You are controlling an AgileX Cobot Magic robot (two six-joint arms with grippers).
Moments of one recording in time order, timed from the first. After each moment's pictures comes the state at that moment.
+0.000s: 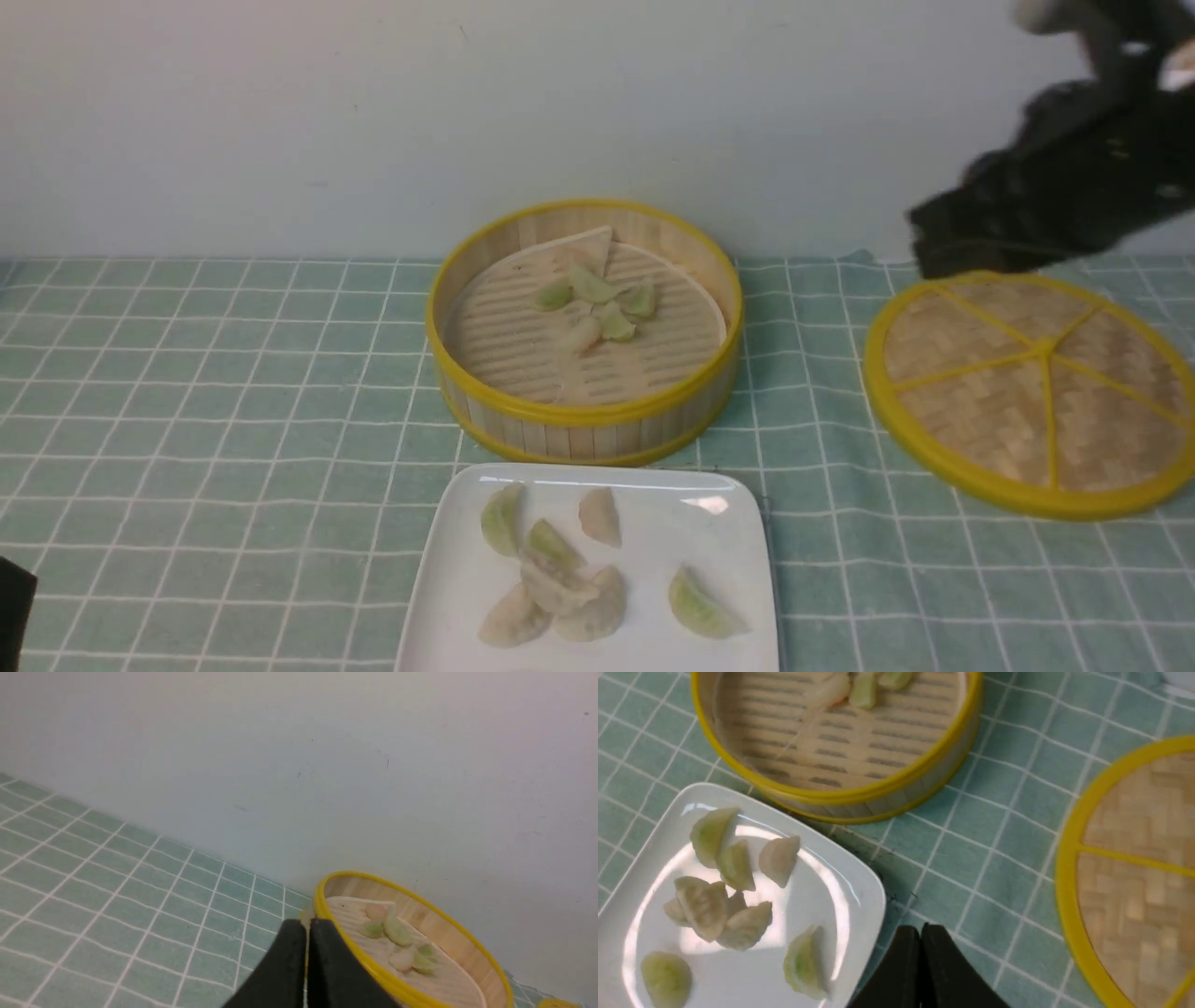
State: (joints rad) right arm 0.38 1.53 -1.49 0.20 1.12 -0.11; left arm -0.05 -0.01 0.03 -0.31 0.02 -0.20
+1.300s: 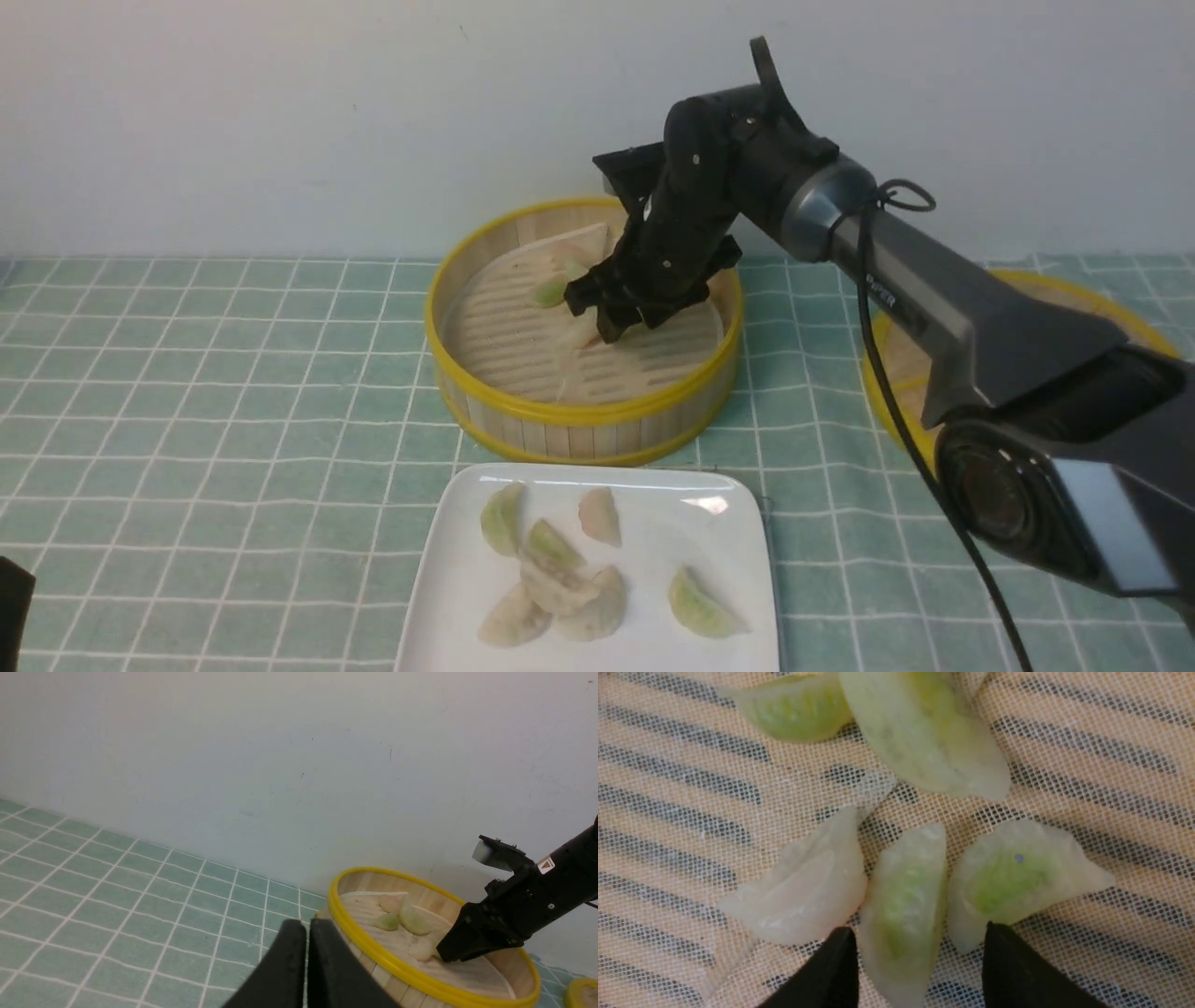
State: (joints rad) right arm 0.50 2.61 -2.55 0.14 1.26 0.01; left arm -0.05 -0.01 0.03 -0.31 0.02 -0.10
